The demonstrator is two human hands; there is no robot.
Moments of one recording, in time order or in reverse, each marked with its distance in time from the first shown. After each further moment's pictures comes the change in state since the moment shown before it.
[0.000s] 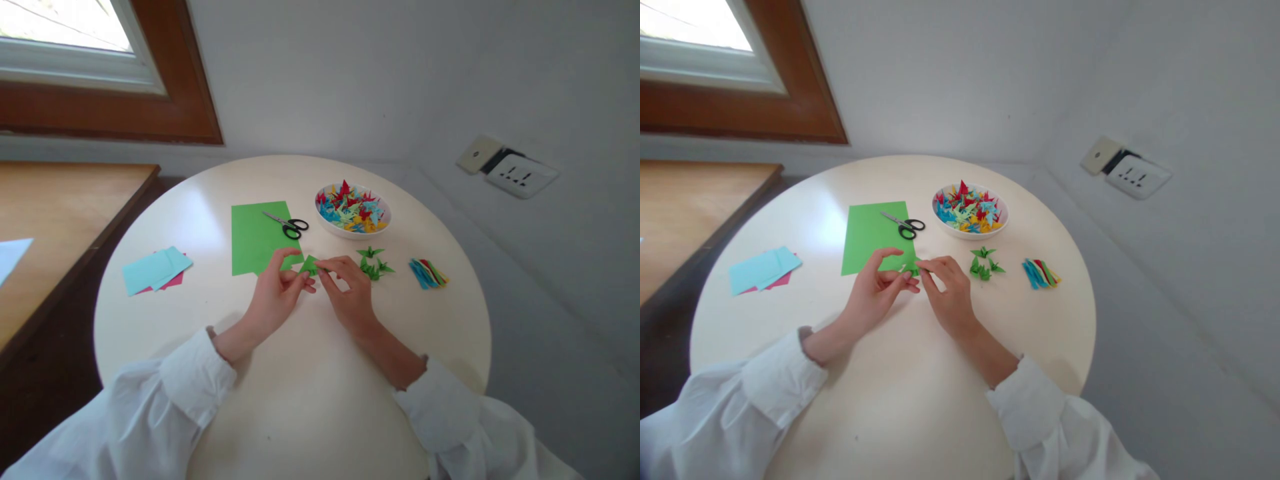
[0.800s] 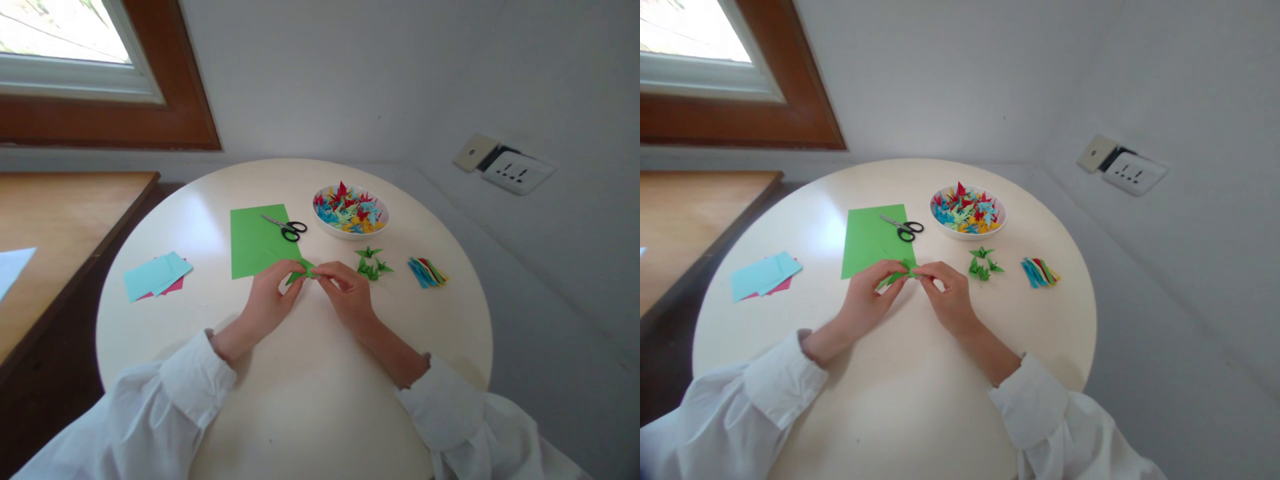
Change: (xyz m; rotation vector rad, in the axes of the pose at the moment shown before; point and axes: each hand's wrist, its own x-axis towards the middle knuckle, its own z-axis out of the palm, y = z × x) left_hand 0.004 0.001 -0.013 0.613 0.047 0.467; right_hand -0.002 0.004 0.003 0.307 -0.039 0.173
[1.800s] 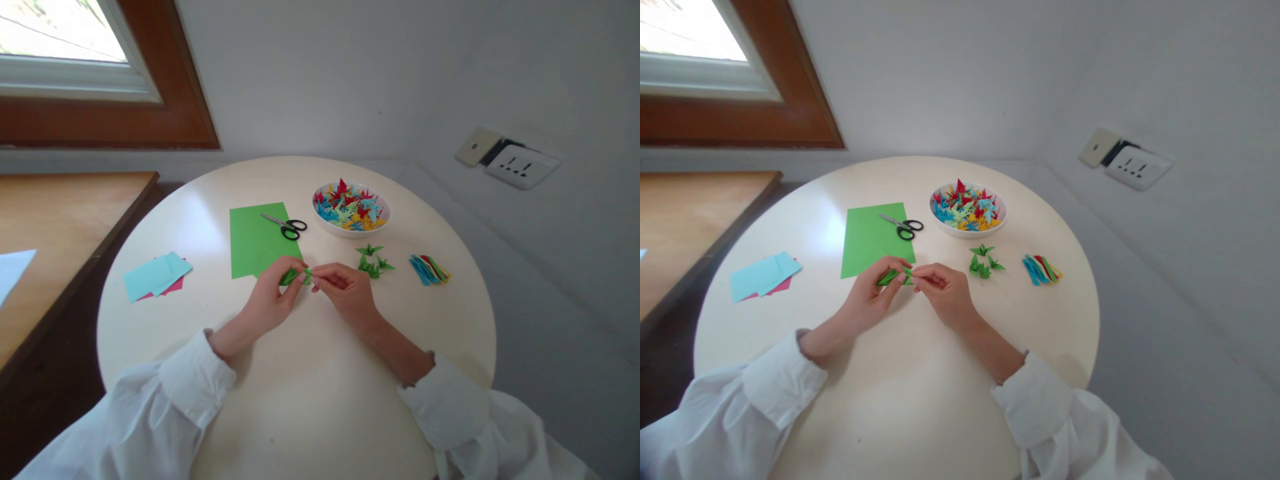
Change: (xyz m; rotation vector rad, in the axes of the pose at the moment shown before) left_hand 0.001 0.003 -0.002 -0.157 -0.128 -0.103; right_hand 0.002 -0.006 0.001 0.295 -0.040 0.222
